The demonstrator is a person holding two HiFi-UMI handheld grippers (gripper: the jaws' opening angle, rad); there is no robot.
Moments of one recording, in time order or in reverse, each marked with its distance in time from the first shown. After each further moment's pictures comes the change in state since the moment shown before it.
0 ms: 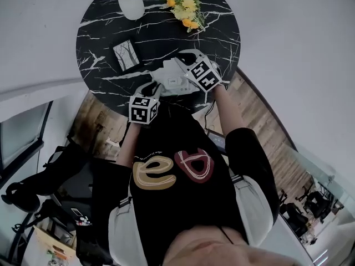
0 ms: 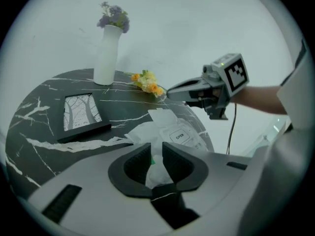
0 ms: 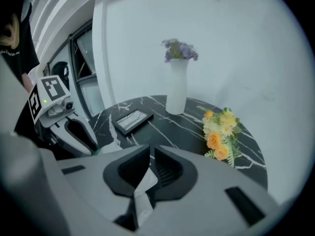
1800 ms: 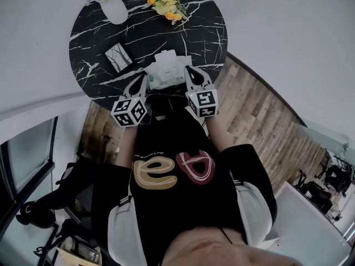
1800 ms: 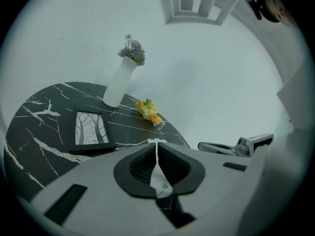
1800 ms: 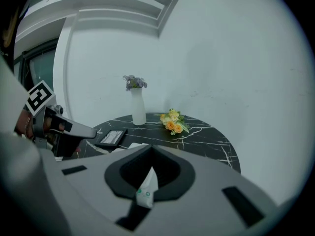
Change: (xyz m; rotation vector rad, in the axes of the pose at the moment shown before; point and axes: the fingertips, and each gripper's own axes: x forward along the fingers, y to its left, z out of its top) left arm -0.060 0.006 0.046 -0.155 -0.313 -0.078; right arm -0.100 0.052 -0.048 0.434 -0.291 -0.535
